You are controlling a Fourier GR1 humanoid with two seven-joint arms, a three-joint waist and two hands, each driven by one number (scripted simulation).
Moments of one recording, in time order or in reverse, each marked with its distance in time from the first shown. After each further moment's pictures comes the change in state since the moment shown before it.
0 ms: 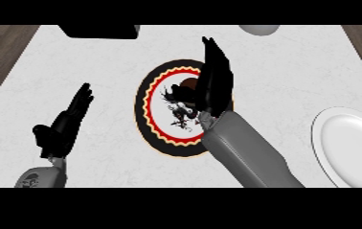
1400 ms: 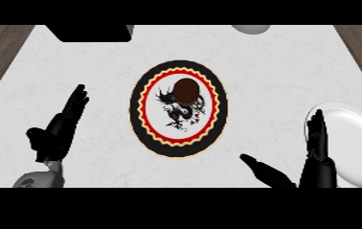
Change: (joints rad) left arm 0.030 -0.015 0.027 -0.049 -0.014 0.012 0.025; right arm 0.862 -0.424 -0.012 -0.633 -0.855 -0.335 -0.931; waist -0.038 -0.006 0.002
